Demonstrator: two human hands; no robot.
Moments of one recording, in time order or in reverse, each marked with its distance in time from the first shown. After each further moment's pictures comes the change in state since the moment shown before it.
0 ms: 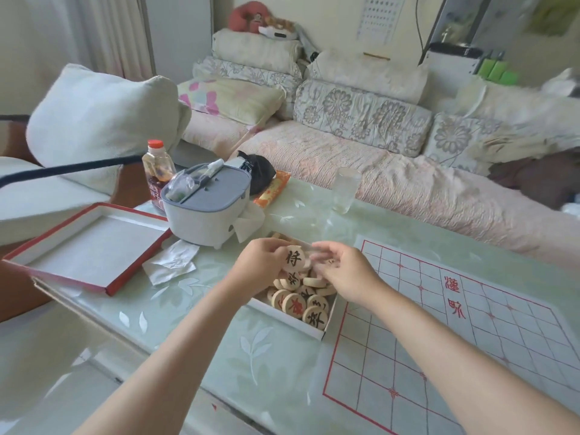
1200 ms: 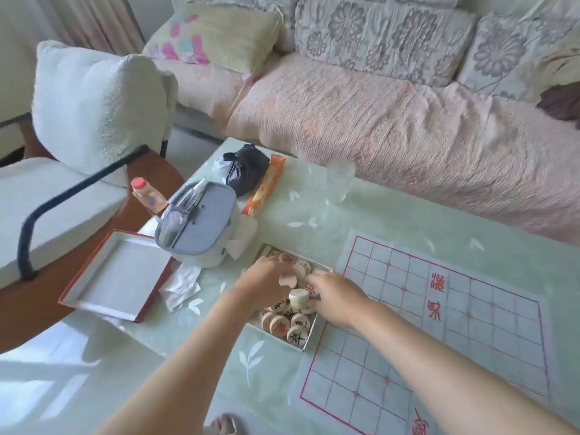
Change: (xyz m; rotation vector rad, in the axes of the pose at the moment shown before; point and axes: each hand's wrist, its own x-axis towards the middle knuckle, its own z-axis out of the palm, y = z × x) left_hand 0.074 0.073 0.015 0.775 -0.415 -0.096; right_hand 0.044 -0.031 -0.075 -0.585 -0.502 0.016
